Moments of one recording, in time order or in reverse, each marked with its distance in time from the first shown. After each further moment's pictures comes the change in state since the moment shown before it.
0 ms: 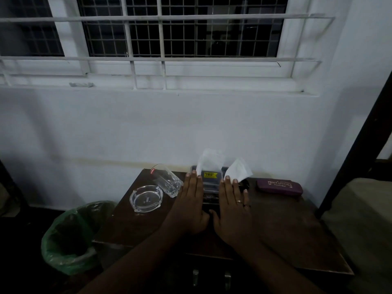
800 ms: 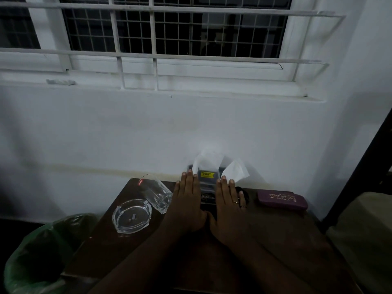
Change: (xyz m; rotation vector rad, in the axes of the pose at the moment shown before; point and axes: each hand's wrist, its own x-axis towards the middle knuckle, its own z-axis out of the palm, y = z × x) left_hand 0.066 -0.018 0.021 0.042 -0.013 -0.111; right_hand 0.055 0.012 0.034 0.006 0.046 0.010
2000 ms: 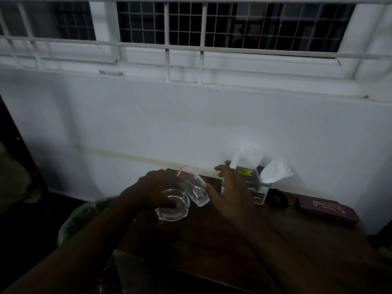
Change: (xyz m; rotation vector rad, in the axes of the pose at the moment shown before) left_hand -0.066 -0.150 -0.102 -0.324 -0.180 -0.235; right_hand 0.042 -0.094 -0.044 0.686 0.032 -0.087
